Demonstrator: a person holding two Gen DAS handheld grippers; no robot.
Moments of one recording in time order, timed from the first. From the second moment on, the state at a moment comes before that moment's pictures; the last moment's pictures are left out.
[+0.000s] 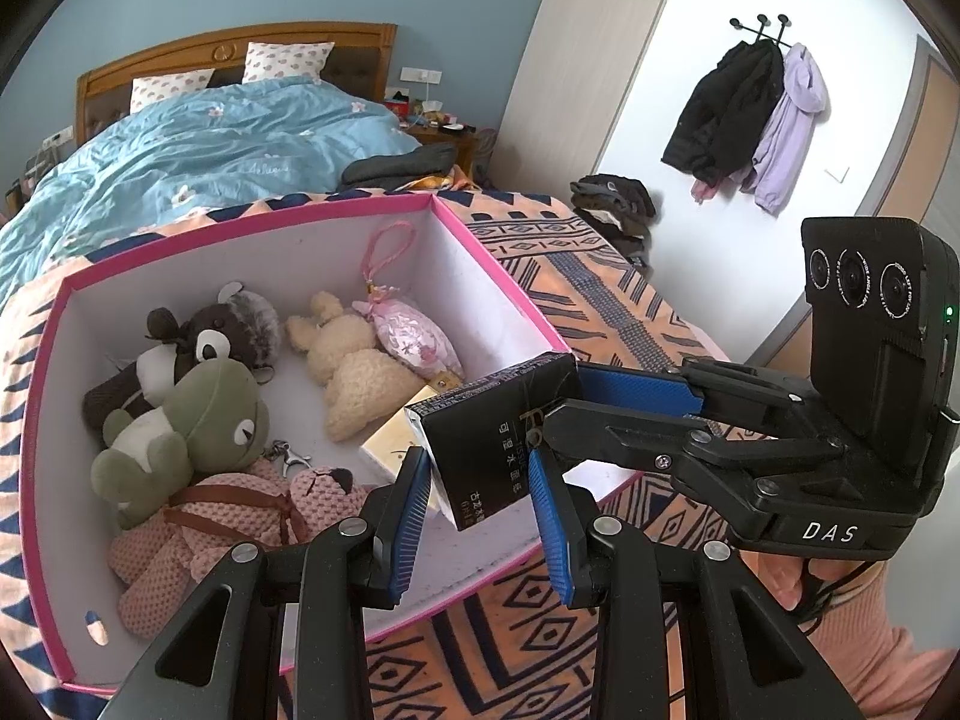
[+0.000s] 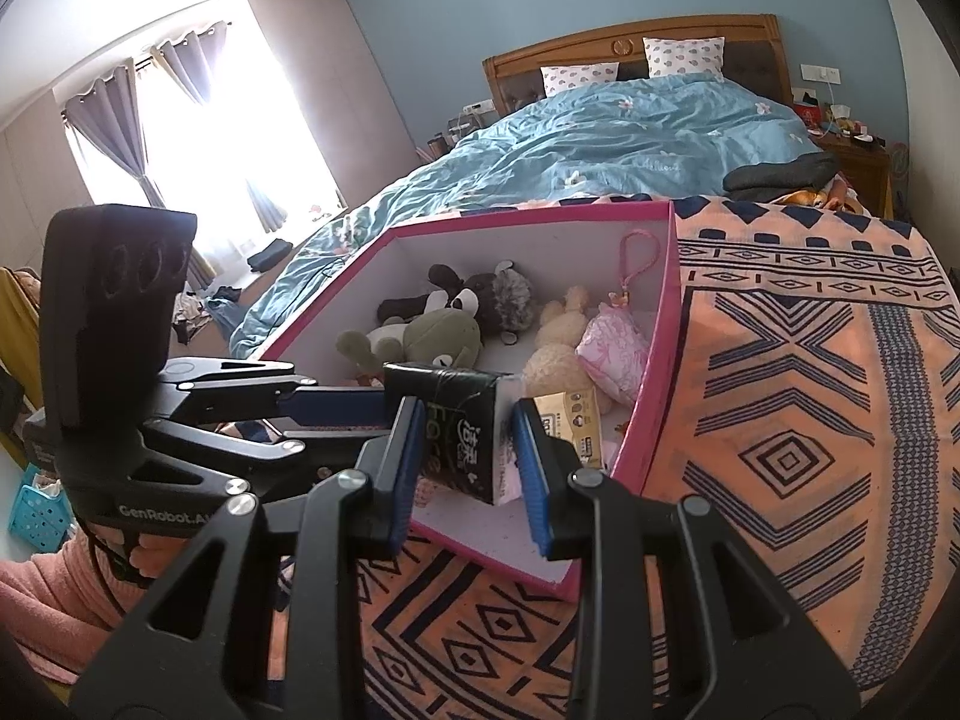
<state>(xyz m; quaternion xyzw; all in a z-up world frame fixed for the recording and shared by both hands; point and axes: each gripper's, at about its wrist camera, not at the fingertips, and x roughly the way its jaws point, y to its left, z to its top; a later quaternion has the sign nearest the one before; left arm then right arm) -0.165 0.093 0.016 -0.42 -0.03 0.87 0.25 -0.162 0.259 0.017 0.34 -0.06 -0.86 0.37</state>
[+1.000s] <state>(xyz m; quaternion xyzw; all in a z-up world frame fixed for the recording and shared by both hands) -0.175 0.093 0.007 -0.43 -0.03 0.87 0.24 -0.171 0.257 0.010 0.35 -0.06 -0.86 0.36</state>
